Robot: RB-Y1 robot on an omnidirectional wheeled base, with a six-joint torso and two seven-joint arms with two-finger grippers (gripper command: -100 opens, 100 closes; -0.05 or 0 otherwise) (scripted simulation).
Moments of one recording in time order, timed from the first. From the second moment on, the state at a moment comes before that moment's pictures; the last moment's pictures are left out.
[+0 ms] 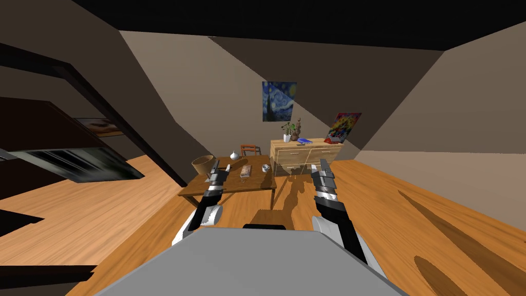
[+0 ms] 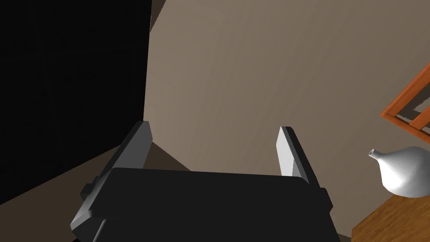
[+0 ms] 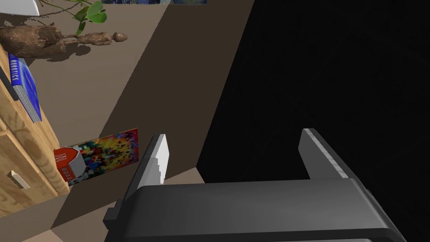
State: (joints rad) left arm 0.34 0.17 0.01 -1.91 0.12 -0.55 0.29; right arm 0.55 0.03 -0.06 -2.25 0.01 -0.42 0.04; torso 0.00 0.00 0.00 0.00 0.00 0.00
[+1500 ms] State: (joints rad) left arm 0.18 0.19 -0.02 -1.50 0.26 -0.46 0.45; right arm 0.55 0.03 -0.06 -2.25 0.01 -0.42 0.04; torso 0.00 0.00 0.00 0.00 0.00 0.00
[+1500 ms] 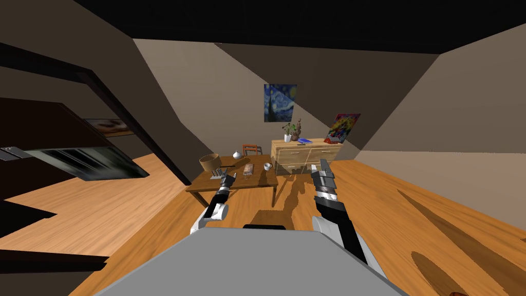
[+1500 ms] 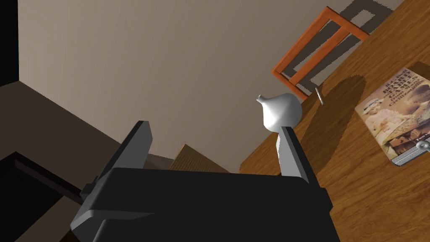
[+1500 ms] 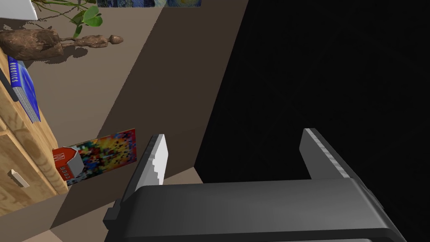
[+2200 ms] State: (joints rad) left arm 0.11 0.18 -0.04 -1.31 0.34 -0.38 0.52; right arm 0.55 0.03 -0.06 -2.25 0.01 -0.42 0.04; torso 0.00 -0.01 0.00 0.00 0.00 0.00
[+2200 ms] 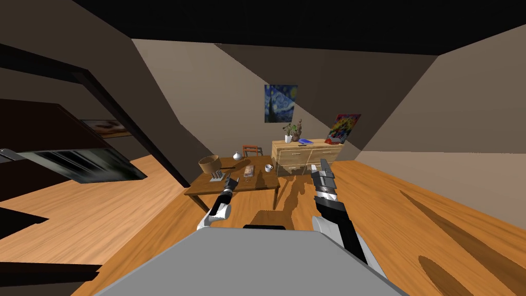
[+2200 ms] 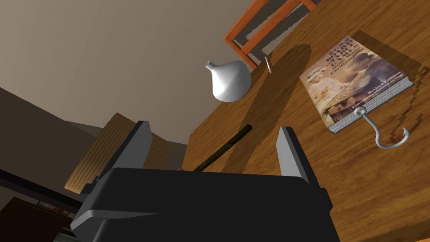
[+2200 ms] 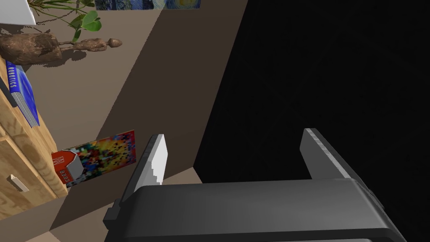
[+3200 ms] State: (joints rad) left arm 0.01 0.13 -0.07 -1.03 0.42 -0.29 0.59; right arm 0.55 0.03 -0.06 -2.25 0.01 -0.42 0.04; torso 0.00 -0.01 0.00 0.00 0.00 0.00
